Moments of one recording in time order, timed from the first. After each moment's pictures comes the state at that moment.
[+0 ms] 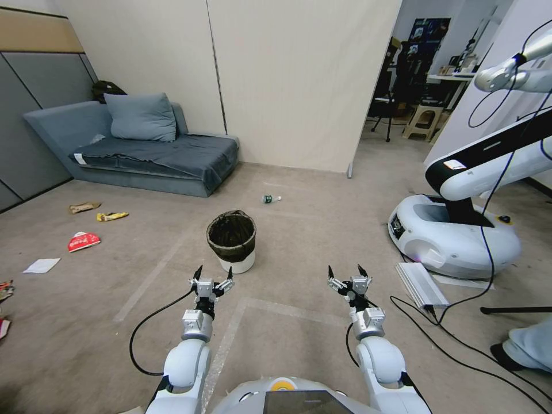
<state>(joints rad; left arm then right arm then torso) 1.55 -1.50 -0.55 -2.00 0.00 0.00 0.00 -1.55 1.50 0.55 2.00 0.00 0.00 0.00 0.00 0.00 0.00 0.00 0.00</state>
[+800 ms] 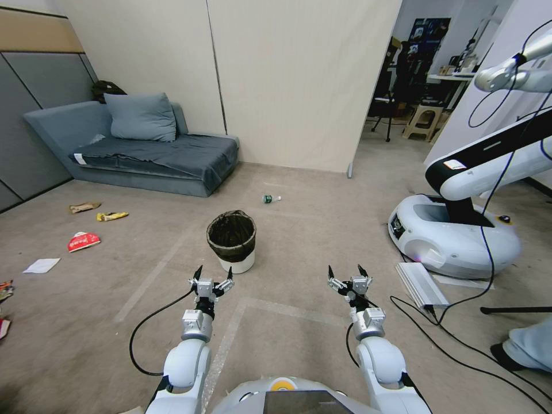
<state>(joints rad) 1.57 -1.48 -0.55 -2.13 -0.01 0.14 -0.06 -1.65 1.53 0.54 2.19 -0.06 -0.03 0.02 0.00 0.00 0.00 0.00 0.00</state>
